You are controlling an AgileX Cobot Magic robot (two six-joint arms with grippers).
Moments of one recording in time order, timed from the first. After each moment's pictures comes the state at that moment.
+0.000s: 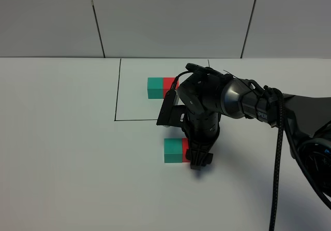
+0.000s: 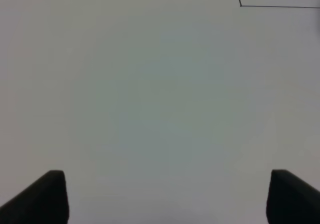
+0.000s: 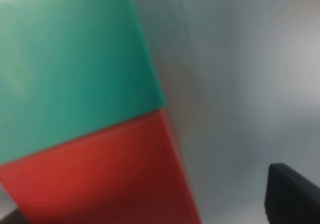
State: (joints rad) left arm -0.03 0.00 -0.46 -0.06 1.06 -0.02; right arm 0.58 2.29 -1.68 -0.23 0.98 -0.56
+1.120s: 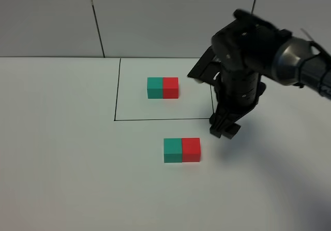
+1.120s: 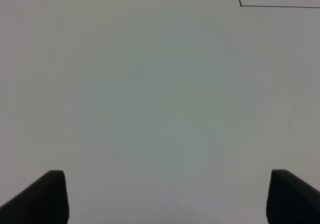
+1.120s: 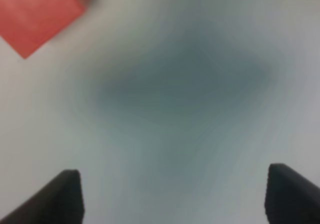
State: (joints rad) left arm -0.03 0.00 -0.46 -0.06 1.06 -0.02; right arm 0.48 2.03 -1.68 -0.23 1.21 -0.31
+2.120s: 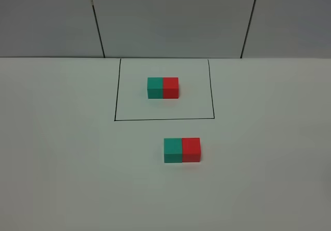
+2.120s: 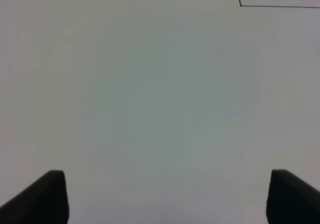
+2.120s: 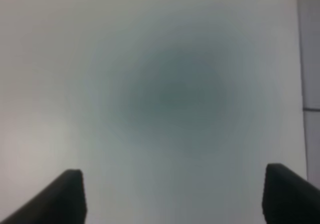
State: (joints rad) left arm -0.03 0.00 -0.46 -0.06 1.06 -0.02; right arm -0.10 1.15 -1.08 -0.21 1.17 0.05
